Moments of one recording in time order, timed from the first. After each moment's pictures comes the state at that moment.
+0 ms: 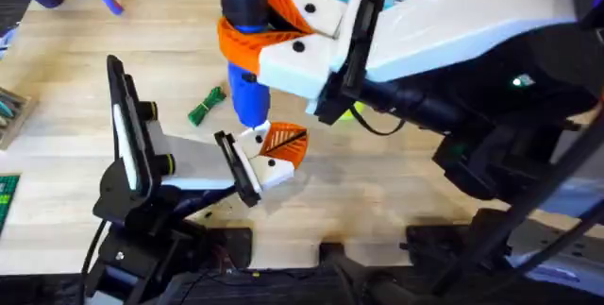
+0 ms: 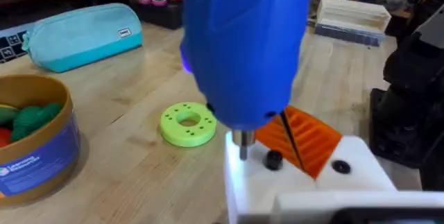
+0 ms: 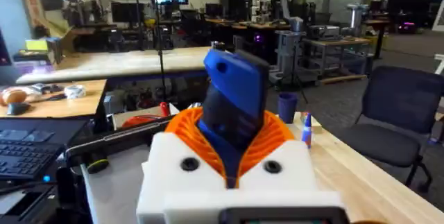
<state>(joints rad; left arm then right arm) -0.33 0.00 0.01 -0.06 0.77 -0.05 0.88 1.13 0.64 0.77 -0.34 0.08</state>
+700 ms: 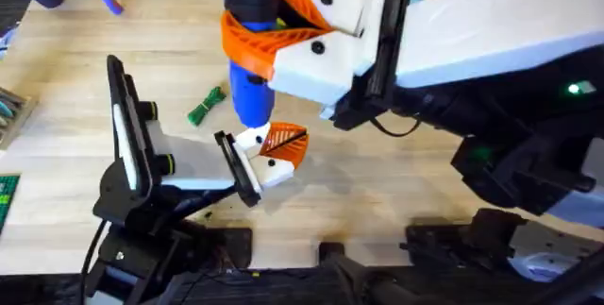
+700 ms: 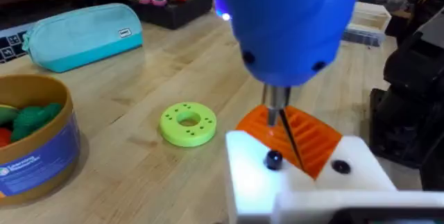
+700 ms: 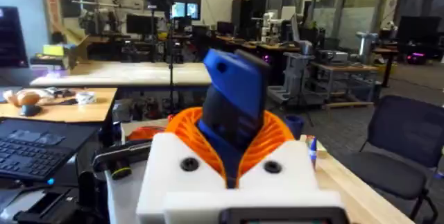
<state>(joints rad) -0.33 0.00 0.01 -0.06 0.77 -0.05 0.88 1.07 0.64 0.77 -0.39 0.06</state>
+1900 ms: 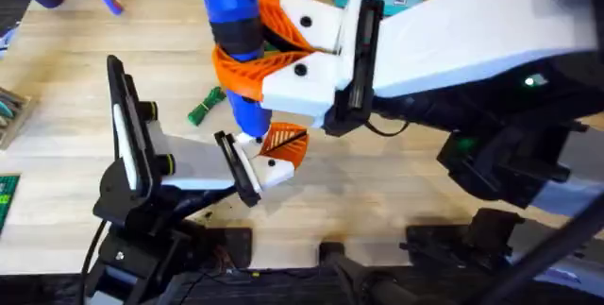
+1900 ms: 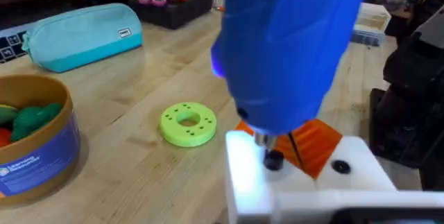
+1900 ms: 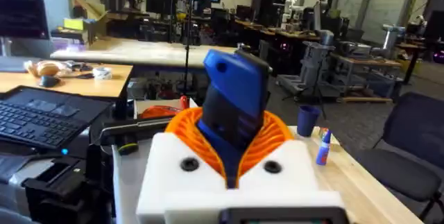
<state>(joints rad) -0.33 0.00 0.01 -0.06 0.77 -0.05 0.87 1.12 0.64 0.77 -0.48 0.00</state>
